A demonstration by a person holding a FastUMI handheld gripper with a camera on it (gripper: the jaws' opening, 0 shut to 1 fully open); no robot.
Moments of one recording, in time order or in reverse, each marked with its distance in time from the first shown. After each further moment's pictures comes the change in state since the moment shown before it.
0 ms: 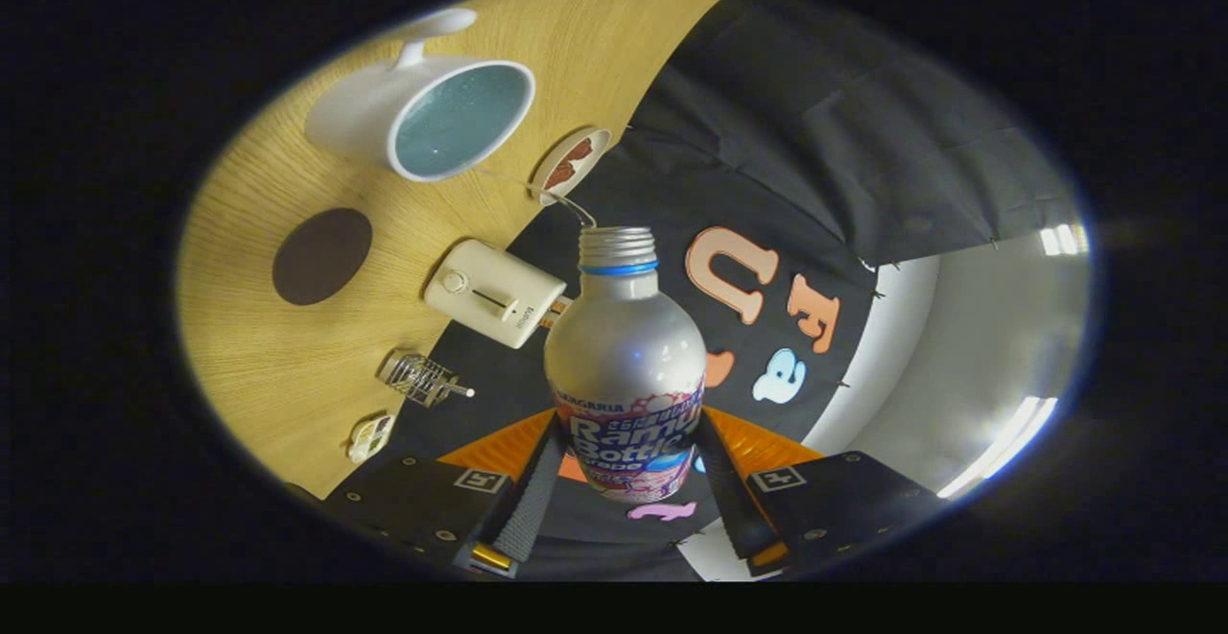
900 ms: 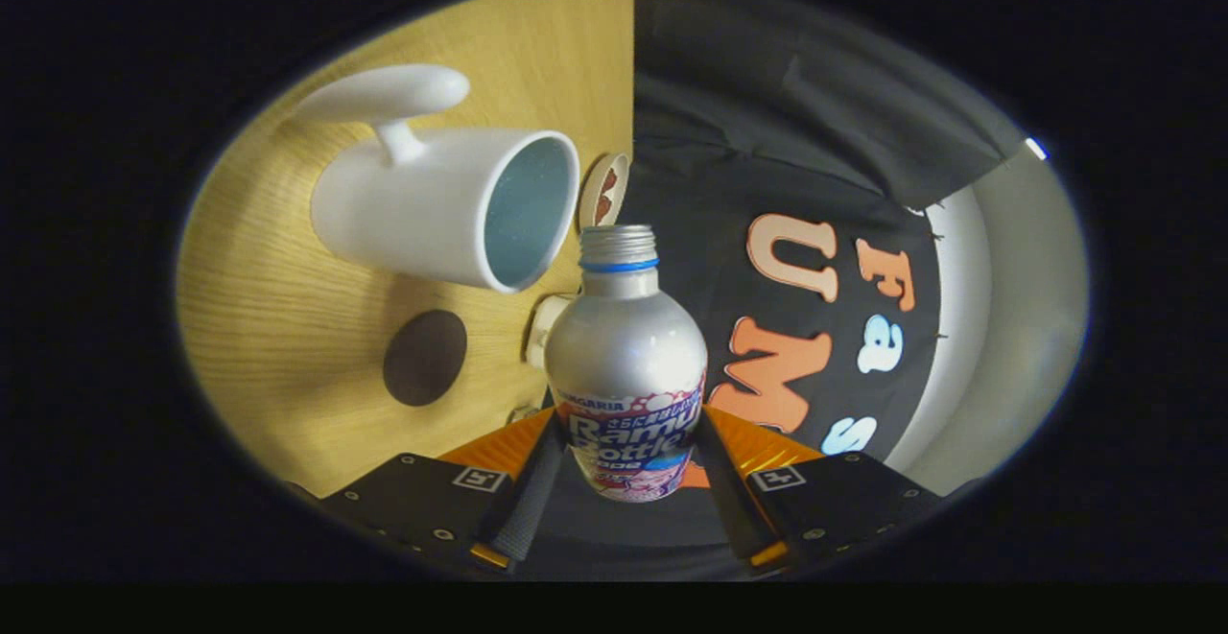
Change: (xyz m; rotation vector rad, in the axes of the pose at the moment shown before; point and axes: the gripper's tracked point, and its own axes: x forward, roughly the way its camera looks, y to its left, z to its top) arm -0.020 0.081 0.045 0.383 -0.020 0.245
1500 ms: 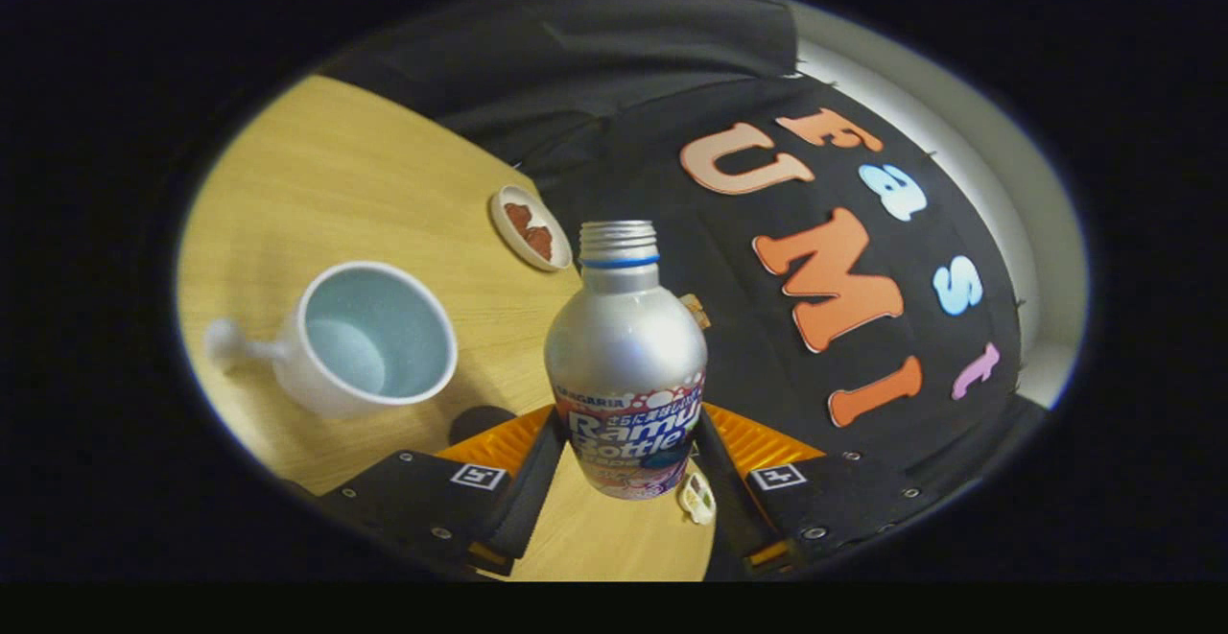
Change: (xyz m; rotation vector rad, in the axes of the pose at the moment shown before) arm 0.018 -0.007 0.000 0.750 0.058 0.107
